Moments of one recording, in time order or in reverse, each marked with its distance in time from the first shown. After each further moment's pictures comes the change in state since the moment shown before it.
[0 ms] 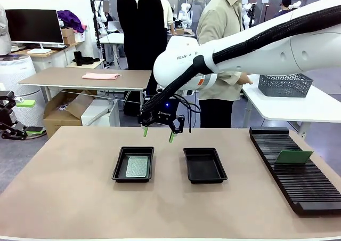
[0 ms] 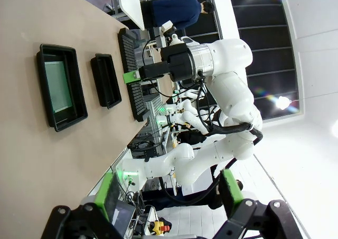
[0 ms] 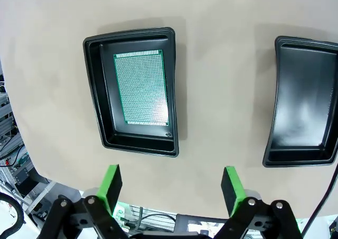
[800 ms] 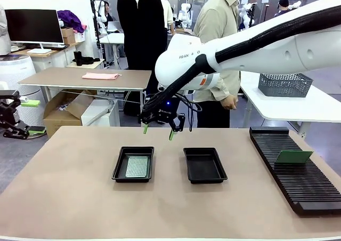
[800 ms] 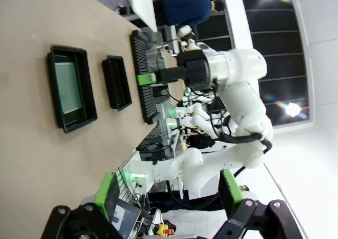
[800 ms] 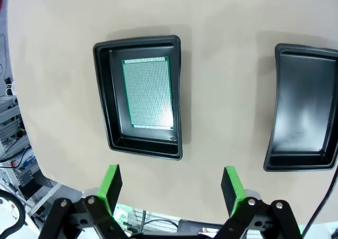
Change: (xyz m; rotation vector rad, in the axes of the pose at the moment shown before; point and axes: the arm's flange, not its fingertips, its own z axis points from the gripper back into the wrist) left arm 0.009 -0.006 -0.008 0.076 -0.011 0.027; right arm -0.005 -0.006 0.011 0.041 -0.053 0.009
